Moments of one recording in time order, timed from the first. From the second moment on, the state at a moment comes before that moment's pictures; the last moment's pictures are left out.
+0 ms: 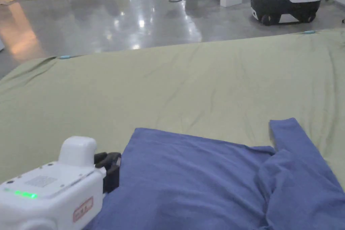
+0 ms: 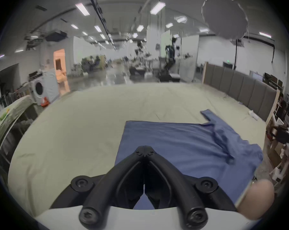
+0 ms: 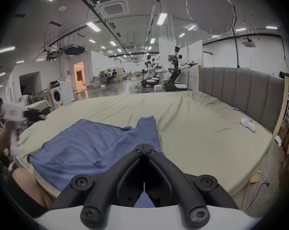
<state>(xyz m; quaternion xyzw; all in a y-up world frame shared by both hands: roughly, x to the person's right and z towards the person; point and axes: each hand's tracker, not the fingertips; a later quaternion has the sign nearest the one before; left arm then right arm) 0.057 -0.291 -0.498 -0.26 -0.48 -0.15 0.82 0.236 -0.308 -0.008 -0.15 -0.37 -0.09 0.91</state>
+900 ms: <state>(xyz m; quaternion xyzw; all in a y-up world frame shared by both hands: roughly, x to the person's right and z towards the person) 0.195 -0.312 -0.577 -0.32 -0.45 -0.17 0.81 0.250 -0.349 0.060 -0.29 -0.42 -0.15 0.84</state>
